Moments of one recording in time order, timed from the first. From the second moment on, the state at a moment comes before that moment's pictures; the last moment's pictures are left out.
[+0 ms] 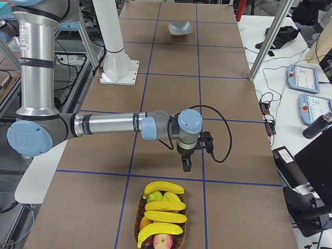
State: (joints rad) left arm -1.48 -1.44 -1.86 -1.62 -2.37 0.00; right arm 1.52 -1.64 1.73 -1.59 2.35 -0.06
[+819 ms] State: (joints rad) left arm -1.48 -1.44 -1.86 -1.63 -2.37 0.00; right arm 1.52 -1.66 1.76 -1.59 2.29 0.00
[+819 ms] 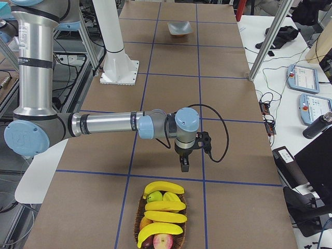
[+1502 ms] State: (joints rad) left arm -1.48 -1.43 -1.86 -1.63 -2.37 0.00; right arm 1.42 -1.70 1.73 -1.58 2.16 0.14
